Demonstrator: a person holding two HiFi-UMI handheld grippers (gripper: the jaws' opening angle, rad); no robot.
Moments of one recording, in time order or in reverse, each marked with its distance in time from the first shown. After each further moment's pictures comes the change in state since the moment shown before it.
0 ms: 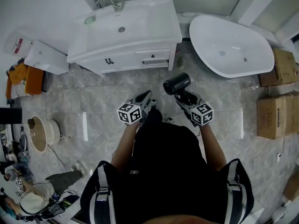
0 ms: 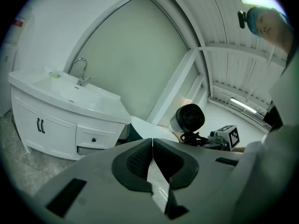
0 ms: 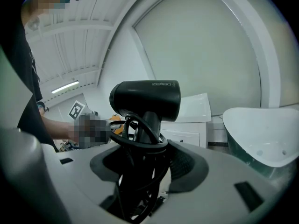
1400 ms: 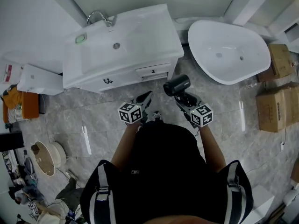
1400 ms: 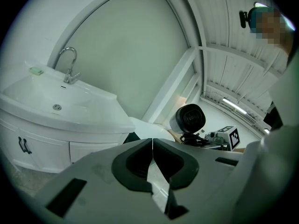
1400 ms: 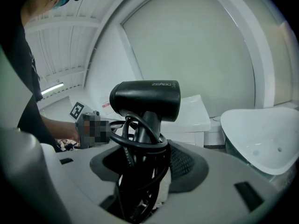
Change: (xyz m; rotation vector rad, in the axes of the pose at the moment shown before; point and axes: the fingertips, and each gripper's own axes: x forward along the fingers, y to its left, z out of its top) left arm 0.066 0.097 0.084 0.011 0.078 -0.133; right arm 0.096 -0.047 0.063 0.070 -0.020 -0.126
